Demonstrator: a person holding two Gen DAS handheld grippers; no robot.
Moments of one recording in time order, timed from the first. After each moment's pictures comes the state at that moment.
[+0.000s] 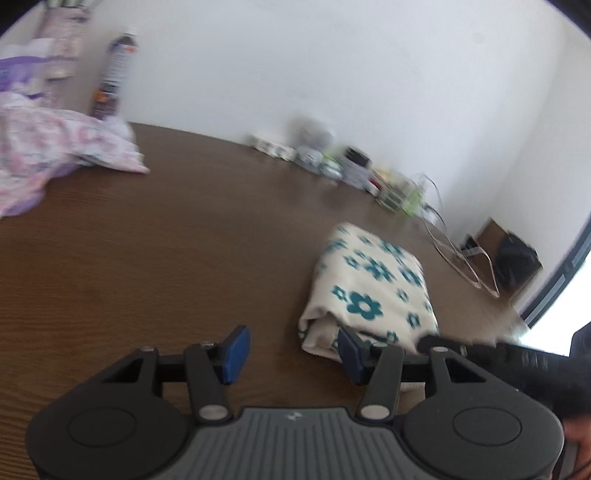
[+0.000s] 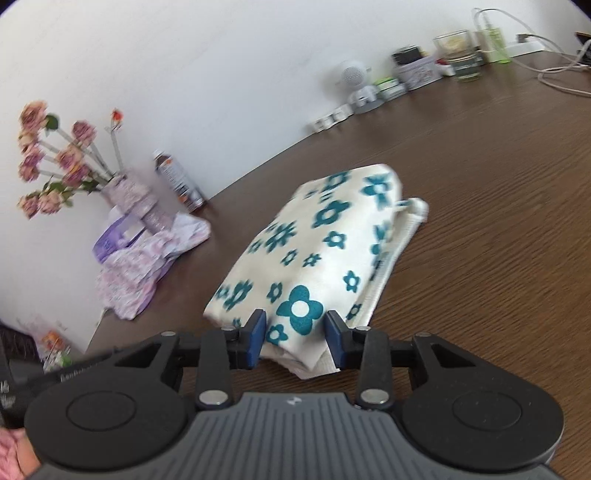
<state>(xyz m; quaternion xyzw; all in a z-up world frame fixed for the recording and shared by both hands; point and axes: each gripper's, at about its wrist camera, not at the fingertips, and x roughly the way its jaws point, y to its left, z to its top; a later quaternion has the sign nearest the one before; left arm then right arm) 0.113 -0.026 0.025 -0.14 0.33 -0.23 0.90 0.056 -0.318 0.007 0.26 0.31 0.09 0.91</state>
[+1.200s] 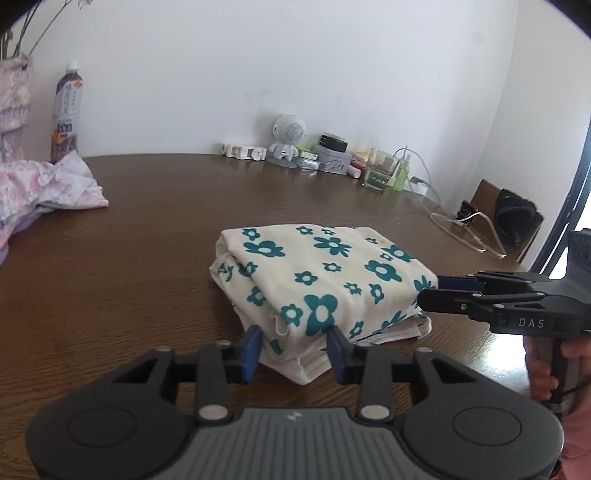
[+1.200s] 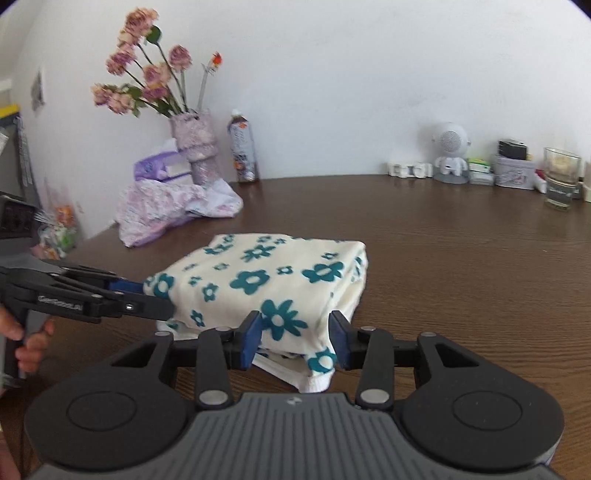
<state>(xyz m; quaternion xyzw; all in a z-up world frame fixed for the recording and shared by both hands) 0.123 -0.063 0.023 -0.04 0.32 -0.28 0.90 0.084 -0.347 0.004 0.04 0.26 0.22 0.94</state>
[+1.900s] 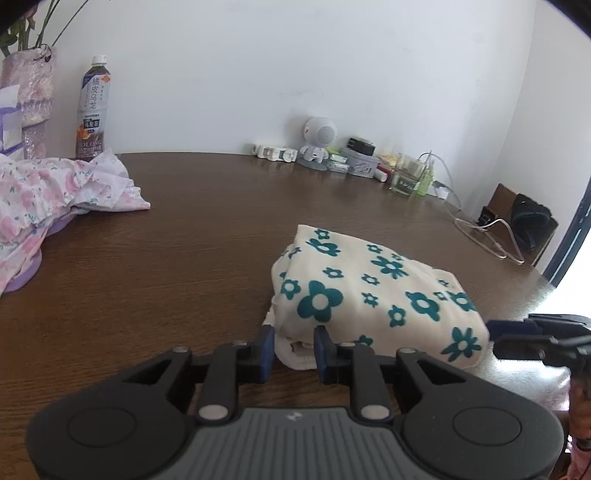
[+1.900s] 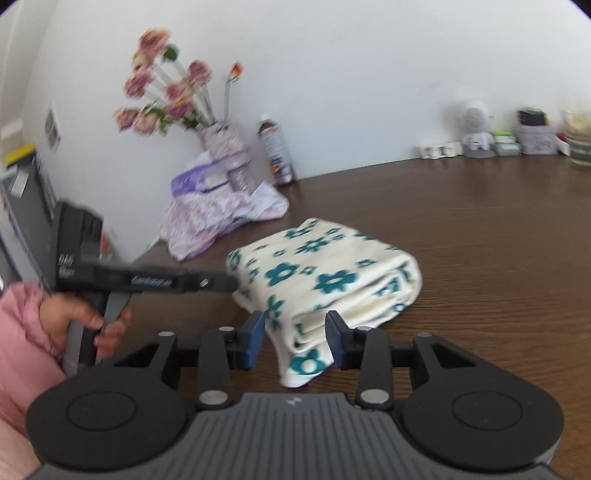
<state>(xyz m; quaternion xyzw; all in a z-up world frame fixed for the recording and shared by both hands) 0.150 -0.021 0.031 -0.05 0.33 -0.26 0.91 0.054 -0.333 0.008 0.13 0.27 0.23 0.93</state>
